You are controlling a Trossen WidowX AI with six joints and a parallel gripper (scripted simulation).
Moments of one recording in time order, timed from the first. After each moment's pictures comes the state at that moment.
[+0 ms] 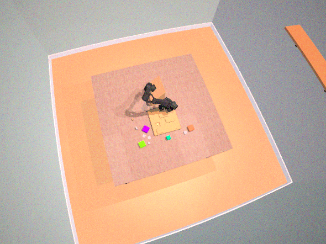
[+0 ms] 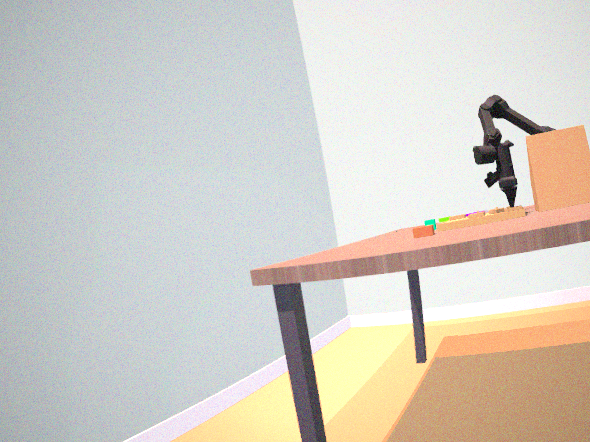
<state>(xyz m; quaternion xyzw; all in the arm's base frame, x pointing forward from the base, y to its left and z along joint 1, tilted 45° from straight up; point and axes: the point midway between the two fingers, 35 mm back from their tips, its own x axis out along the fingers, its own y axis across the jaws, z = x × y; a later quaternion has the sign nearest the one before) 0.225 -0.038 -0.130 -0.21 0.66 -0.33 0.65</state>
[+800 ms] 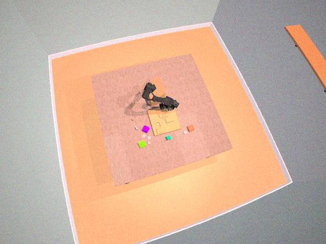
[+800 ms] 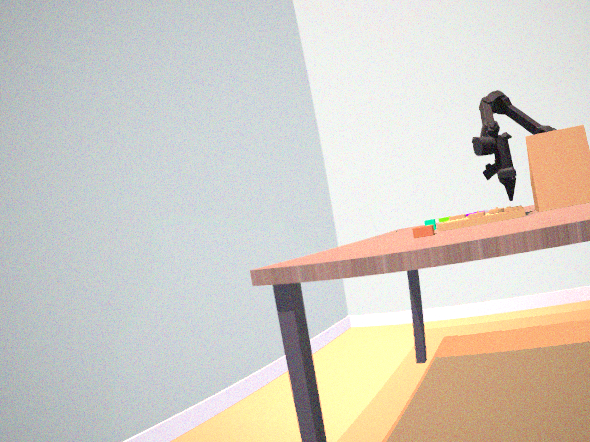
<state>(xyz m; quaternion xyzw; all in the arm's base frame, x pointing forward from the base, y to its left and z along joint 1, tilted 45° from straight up) 0.227 -0.015 -0.116 -0.21 0.66 -0.33 0.64</state>
